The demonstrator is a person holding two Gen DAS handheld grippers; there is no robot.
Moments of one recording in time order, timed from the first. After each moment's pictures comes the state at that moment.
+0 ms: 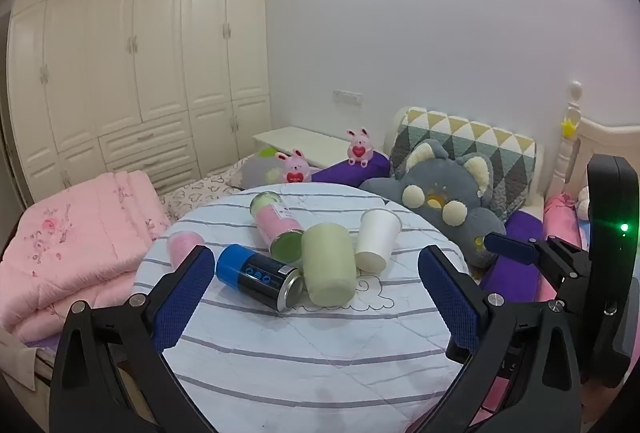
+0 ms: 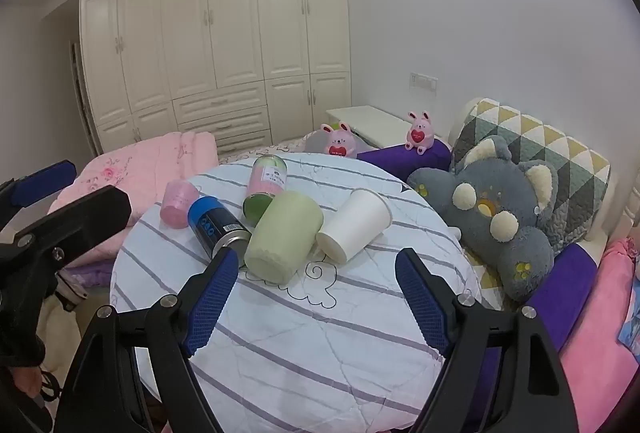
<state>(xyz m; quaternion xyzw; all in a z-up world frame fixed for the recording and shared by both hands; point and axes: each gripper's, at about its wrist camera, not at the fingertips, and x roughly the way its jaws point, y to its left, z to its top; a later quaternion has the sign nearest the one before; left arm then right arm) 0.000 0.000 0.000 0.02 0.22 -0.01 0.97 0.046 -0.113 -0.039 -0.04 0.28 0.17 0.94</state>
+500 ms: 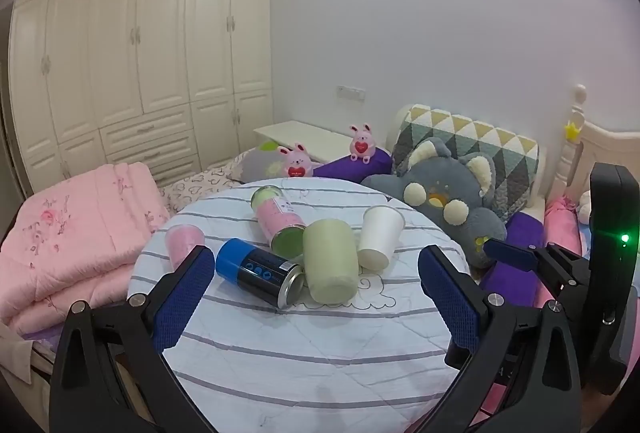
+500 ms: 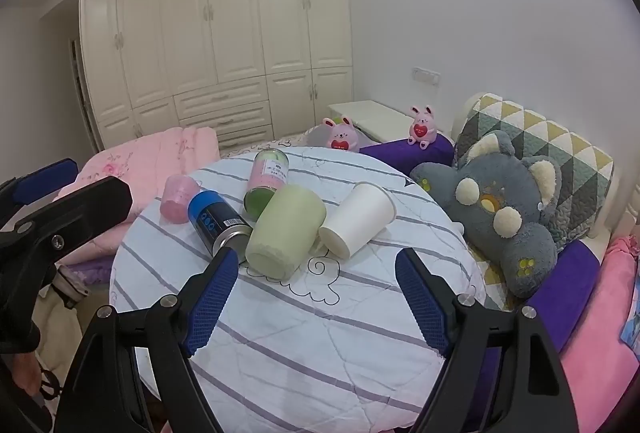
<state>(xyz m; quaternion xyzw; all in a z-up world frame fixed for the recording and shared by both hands) 0.005 0.006 -0.003 0.00 0.23 0.00 0.97 0.051 -0.109 -0.044 -0.03 0.29 0.18 0.94</state>
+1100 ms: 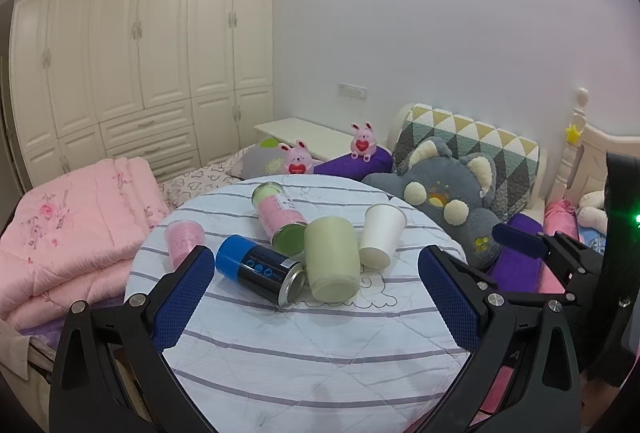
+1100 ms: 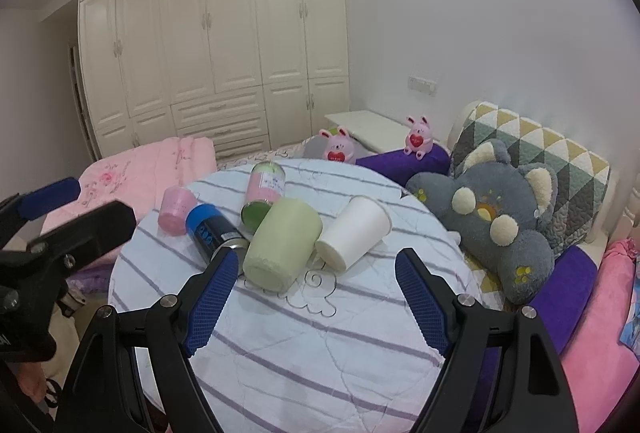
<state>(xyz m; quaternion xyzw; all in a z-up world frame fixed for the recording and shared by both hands) 0.007 0.010 -0.006 -0.01 0.24 0.00 0.97 0.051 -0.110 -0.035 -0.03 0.26 0.17 0.95</state>
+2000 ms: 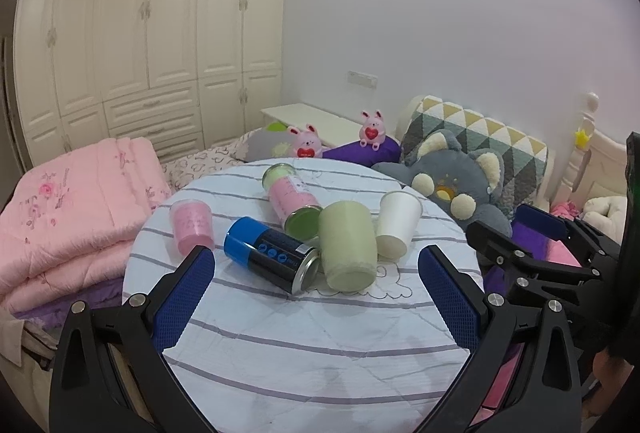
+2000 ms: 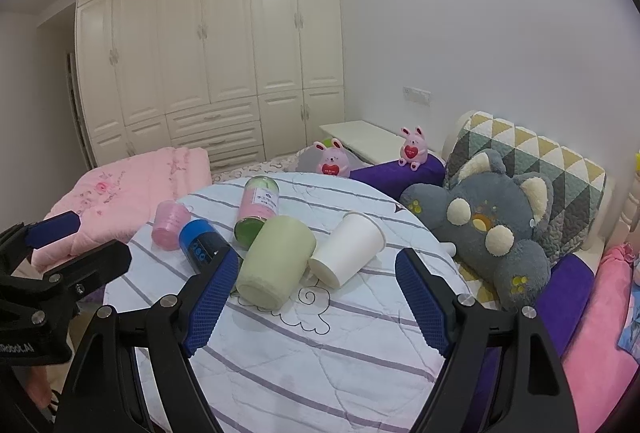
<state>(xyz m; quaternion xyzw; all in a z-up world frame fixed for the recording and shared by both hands) 0.019 0.035 -0.025 -0.03 0.26 0.01 0.96 0.061 -0.112 -0.033 -0.03 0.25 0.16 0.95</state>
